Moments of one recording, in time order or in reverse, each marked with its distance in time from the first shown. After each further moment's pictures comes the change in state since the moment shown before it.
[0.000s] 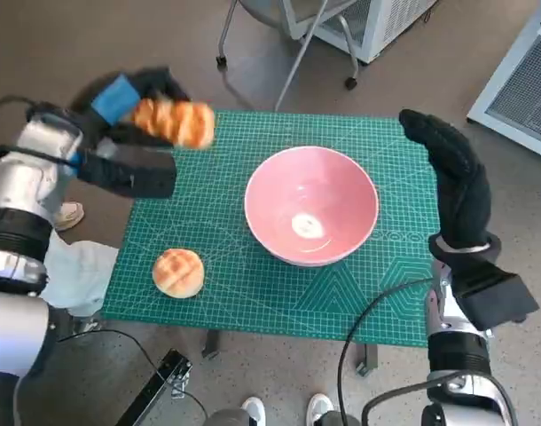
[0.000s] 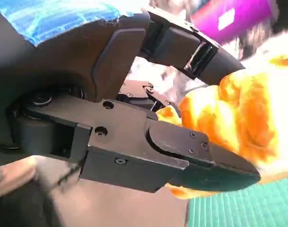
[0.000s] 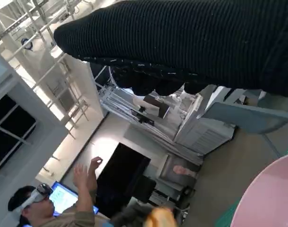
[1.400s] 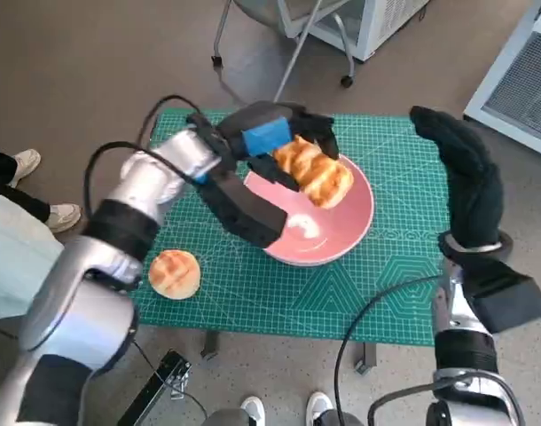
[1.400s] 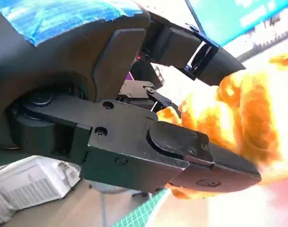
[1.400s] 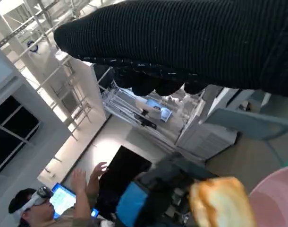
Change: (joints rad) left arm -0.074 -0.372 -0.150 0.054 0.116 -0.150 0.086; right arm -0.001 -0.029 -0.020 -0.006 0.019 -0.033 0.024
